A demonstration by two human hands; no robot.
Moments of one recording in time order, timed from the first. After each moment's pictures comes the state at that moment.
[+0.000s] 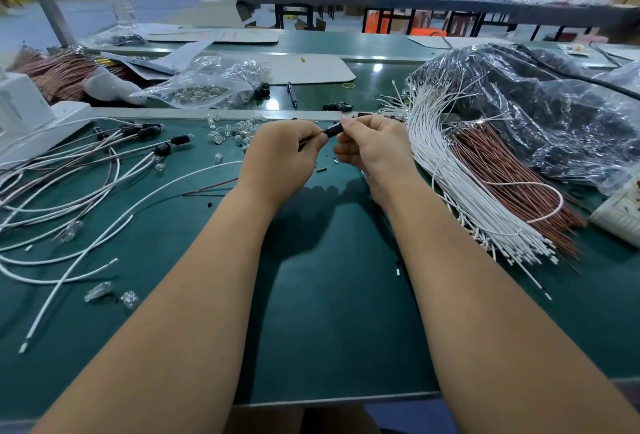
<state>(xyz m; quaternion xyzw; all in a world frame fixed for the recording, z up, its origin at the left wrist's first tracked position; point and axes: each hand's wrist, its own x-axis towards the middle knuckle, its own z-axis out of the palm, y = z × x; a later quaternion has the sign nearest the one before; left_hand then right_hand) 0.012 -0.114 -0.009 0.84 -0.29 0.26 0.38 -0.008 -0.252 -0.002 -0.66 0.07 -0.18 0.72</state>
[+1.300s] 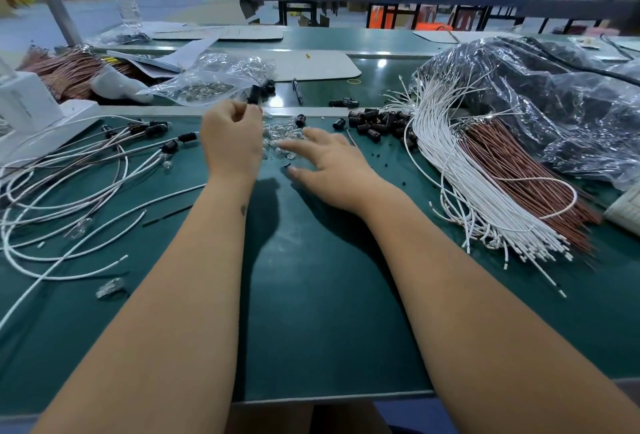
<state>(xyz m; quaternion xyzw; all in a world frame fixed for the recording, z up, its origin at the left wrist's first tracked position) 0.037 -0.083 -0.006 0.75 -0.02 0.25 0.61 -0.004 -0.222 -0.015 -0.97 -0.12 -0.07 0.19</state>
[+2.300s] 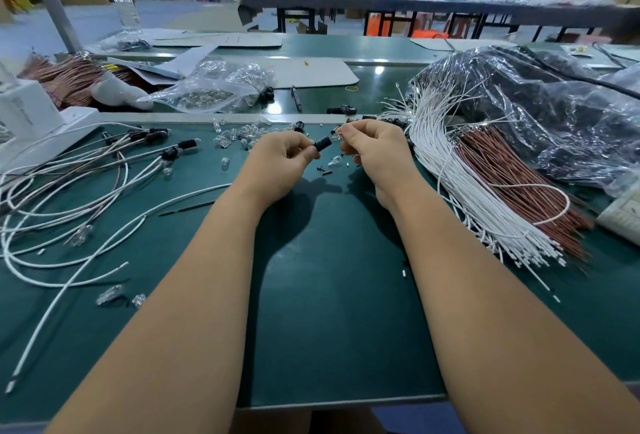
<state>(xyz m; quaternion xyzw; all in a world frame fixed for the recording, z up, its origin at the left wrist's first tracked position) 0.023 -0.098 -0.014 0.85 -0.24 0.08 0.47 -0.003 -0.256 -0.008 -0.75 0.04 -0.19 0.64</state>
